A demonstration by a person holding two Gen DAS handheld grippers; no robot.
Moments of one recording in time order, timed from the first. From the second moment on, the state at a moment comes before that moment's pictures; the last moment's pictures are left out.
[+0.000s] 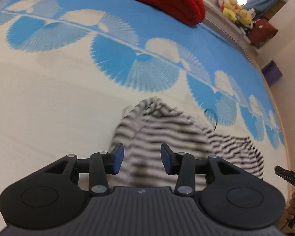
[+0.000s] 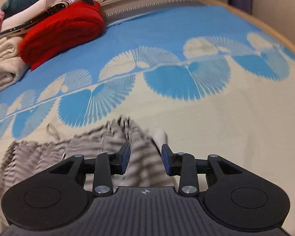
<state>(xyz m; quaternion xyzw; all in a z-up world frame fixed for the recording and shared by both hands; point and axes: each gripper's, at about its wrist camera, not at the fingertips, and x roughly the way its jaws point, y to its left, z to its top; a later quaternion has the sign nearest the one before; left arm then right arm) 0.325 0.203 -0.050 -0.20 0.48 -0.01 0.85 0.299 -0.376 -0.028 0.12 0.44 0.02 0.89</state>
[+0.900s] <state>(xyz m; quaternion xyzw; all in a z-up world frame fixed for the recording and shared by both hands) 0.259 0.214 -0.100 -0.21 0.56 -0.02 0.80 0.233 -0.413 -0.061 0.21 0.49 0.07 0.84</state>
